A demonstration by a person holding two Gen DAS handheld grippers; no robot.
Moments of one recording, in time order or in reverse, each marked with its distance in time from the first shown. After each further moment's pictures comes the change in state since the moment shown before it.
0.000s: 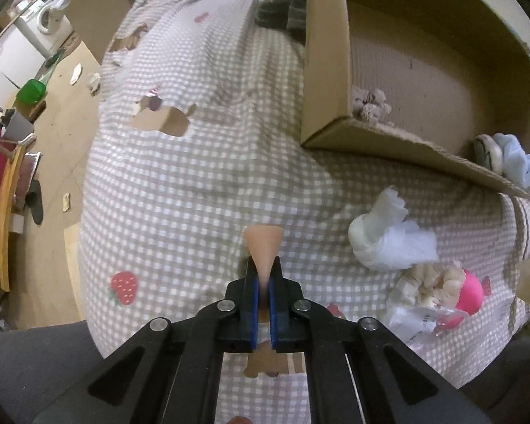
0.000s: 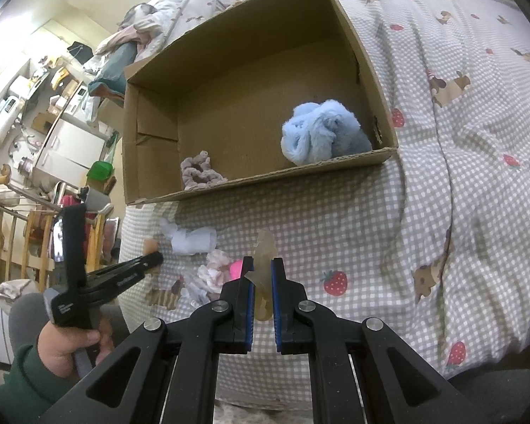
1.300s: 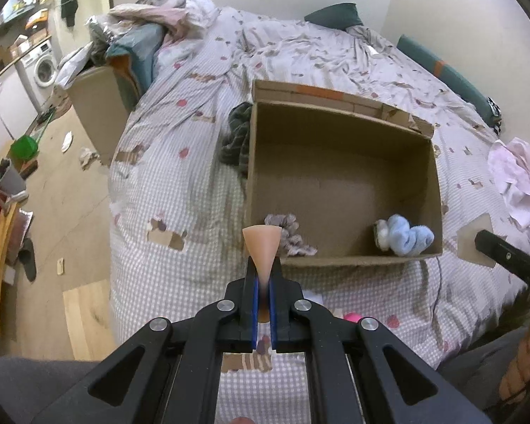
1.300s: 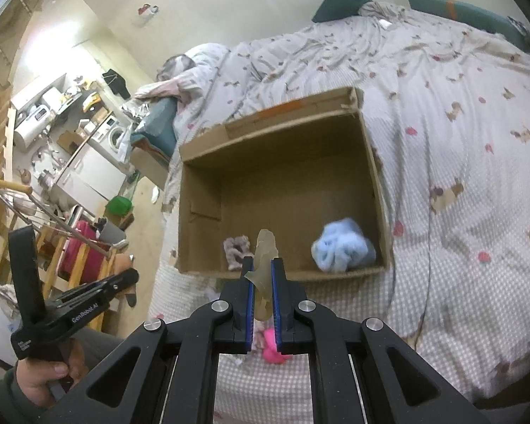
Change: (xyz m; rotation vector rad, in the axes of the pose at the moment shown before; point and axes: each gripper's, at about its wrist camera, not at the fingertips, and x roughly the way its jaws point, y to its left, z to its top) left arm -0.161 -0.036 0.013 0.063 -0.323 -0.112; right arm -0.086 0.034 0.039 -0.101 -0.255 0.046
